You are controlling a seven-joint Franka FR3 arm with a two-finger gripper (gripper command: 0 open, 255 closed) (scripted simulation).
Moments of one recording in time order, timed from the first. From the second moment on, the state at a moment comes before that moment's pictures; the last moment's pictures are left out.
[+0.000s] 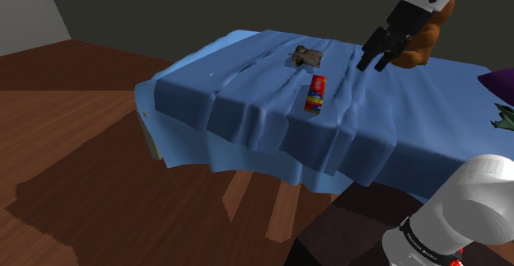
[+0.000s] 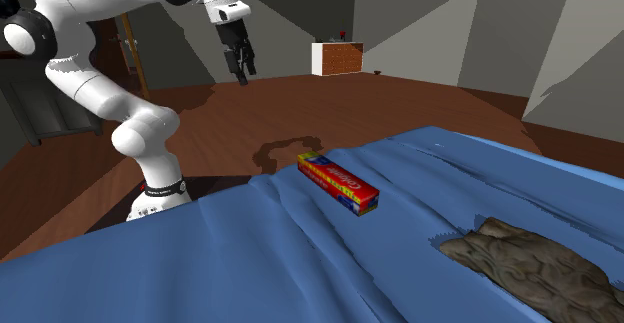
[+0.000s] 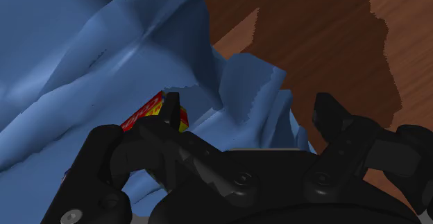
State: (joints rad) arm -0.02 -0.81 -0.07 -2.27 0.12 1.66 0.07
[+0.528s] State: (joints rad) arm -0.06 -0.62 -0.05 -2.24 0.10 1.78 0.16
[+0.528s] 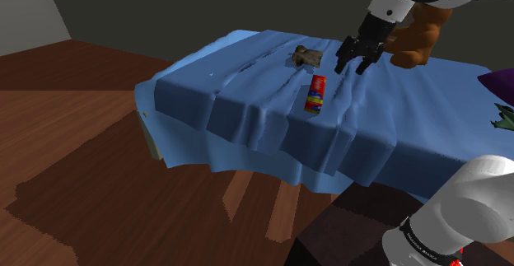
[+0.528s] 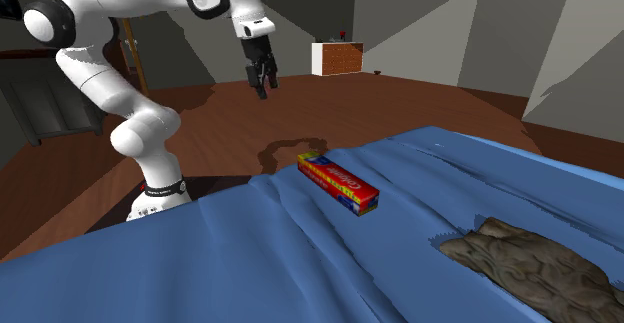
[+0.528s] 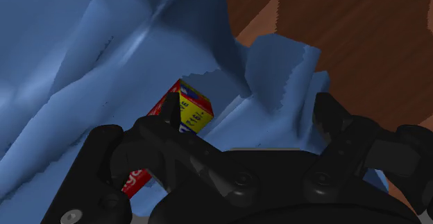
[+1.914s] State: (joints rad) arm -0.19 0.13 -0.10 -1.84 -0.01 1.98 0.46
